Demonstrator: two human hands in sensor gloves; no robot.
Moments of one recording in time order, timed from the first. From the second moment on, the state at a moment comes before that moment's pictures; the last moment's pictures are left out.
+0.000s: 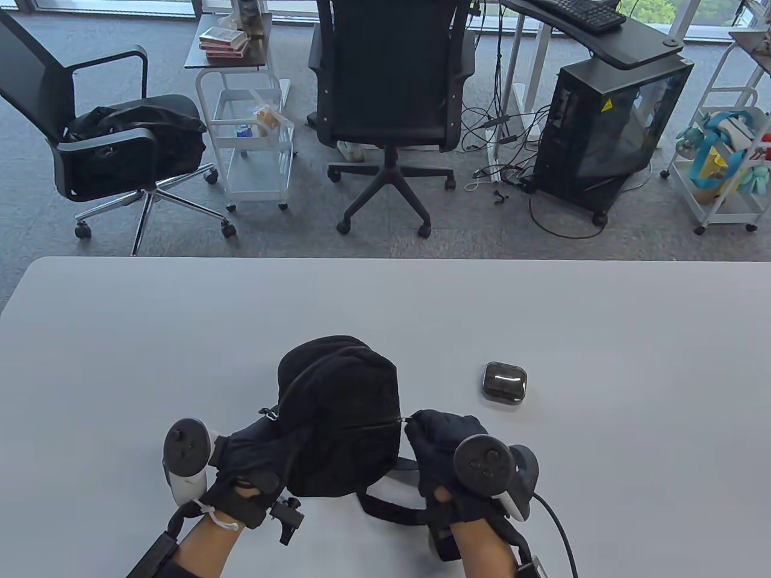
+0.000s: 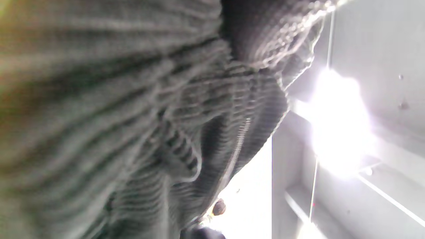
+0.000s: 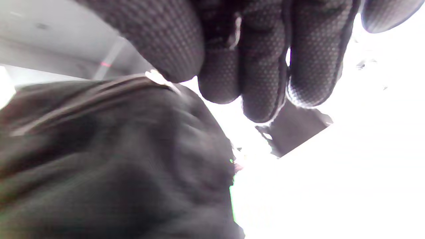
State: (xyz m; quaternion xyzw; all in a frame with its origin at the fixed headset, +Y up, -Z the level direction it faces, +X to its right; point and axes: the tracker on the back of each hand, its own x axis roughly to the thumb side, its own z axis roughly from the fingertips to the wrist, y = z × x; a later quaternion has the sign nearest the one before) left_hand -0.235 -0.704 -0.311 0.03 -0.17 0.66 0.73; right_hand 0.110 -0.704 -0.304 0.07 -0.12 0.92 0.36
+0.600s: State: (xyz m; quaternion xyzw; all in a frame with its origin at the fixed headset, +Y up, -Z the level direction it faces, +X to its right) left_hand -0.249 -0.702 -0.309 0.05 -0.11 0.69 0.71; right_hand 0.166 -0.678 -0.344 -0.07 -0.15 0.91 0.38
